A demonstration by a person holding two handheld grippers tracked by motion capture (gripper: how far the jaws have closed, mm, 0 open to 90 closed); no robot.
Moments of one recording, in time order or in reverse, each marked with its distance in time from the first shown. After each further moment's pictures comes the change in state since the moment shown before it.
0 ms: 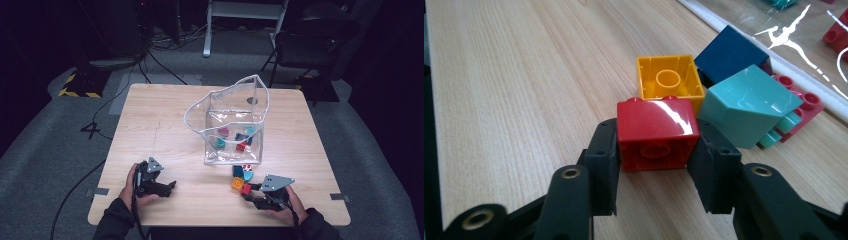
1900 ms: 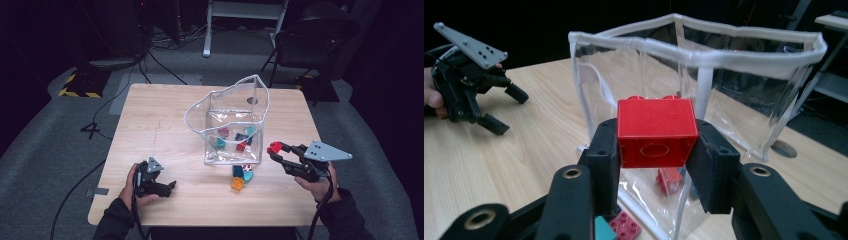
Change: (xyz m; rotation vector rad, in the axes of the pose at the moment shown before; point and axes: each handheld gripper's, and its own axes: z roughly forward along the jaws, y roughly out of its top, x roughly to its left) left arm 0.000 0.000 0.000 -0.001 -0.002 -0.004; right arm -0.043 0.085 -0.111 -0.322 -0.222 -0.003
